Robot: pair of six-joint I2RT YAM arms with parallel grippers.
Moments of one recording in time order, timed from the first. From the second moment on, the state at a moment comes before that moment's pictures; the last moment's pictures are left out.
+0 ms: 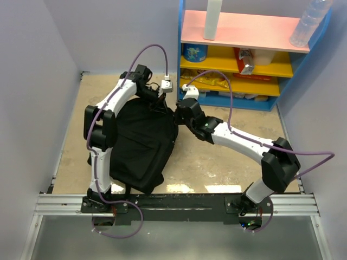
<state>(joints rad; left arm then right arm) -0.30 2.18 1.97 -1.07 0.96 1.03 0.81 1.60 1.20 -0.08 0.37 0.53</state>
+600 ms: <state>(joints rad) -0.32 2.12 1.87 -0.79 0.86 0.73 0.88 1.36 0.92 -0.08 0.42 0.61</state>
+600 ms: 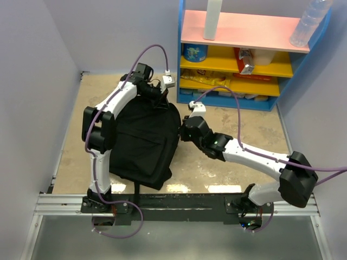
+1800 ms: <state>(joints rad) -0.58 1.92 2.07 -0.79 0.74 0.52 1.26 1.16 0.80 -0.17 0.07 0.42</state>
